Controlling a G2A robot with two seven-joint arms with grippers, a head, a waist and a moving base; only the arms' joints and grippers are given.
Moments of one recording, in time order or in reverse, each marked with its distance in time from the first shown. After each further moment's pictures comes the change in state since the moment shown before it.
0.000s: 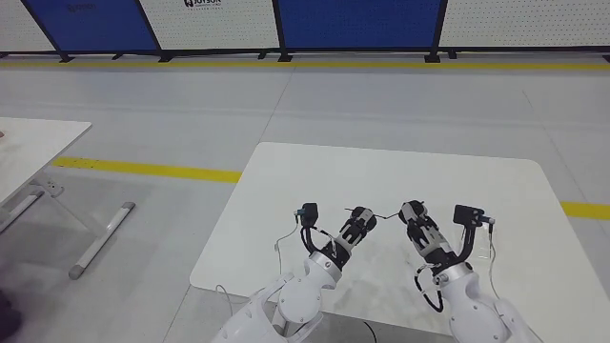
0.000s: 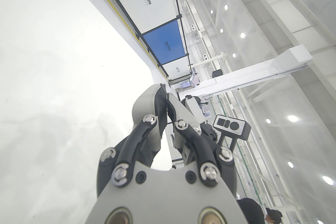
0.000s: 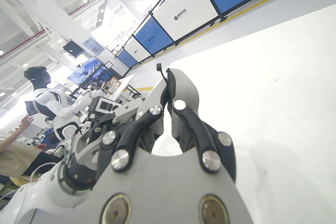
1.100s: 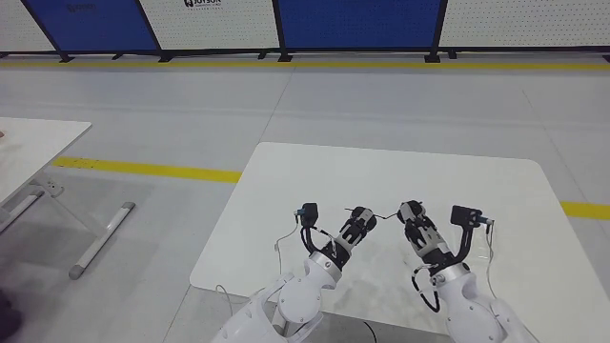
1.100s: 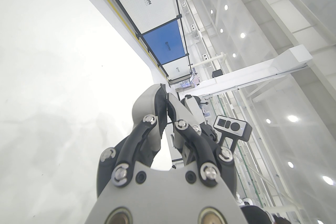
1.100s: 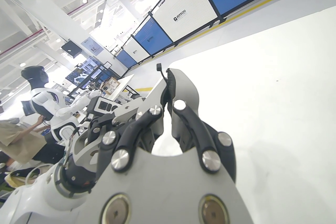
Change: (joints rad) left arm 0.000 0.000 0.000 0.000 0.000 0.000 0.000; right arm -0.002 -0.010 -0.010 0.002 -0.029 0.005 -0.021
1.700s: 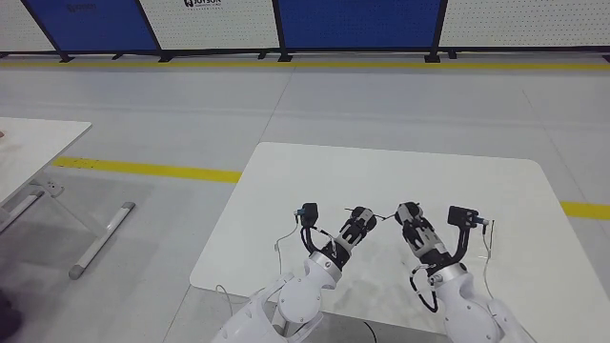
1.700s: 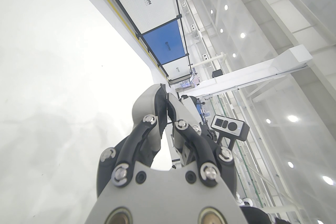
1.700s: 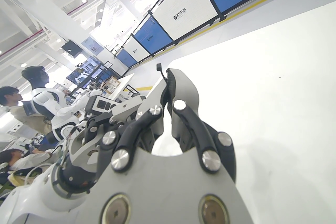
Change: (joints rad) left arm 0.000 0.000 0.000 0.000 0.000 0.000 0.000; right arm 0.006 -0.010 -0.008 0.020 0.012 -0.005 0.012
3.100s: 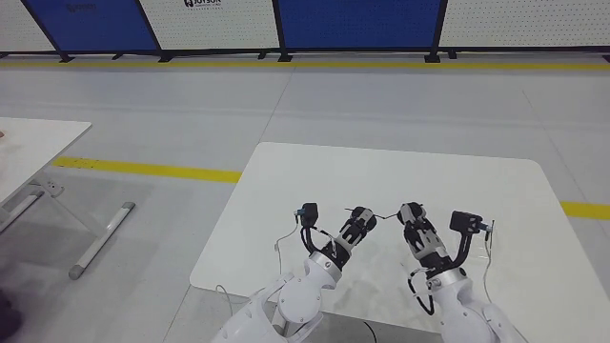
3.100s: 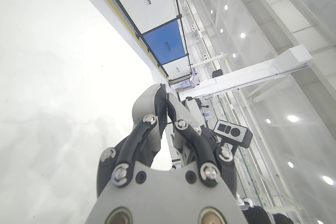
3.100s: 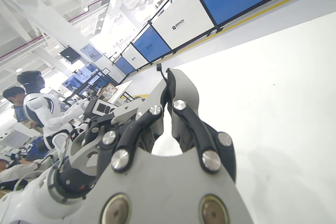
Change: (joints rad) left arm 0.000 0.000 0.000 0.000 0.000 0.000 0.000; right arm -0.031 -0.019 0.002 -0.004 -0.060 -0.006 -0.089
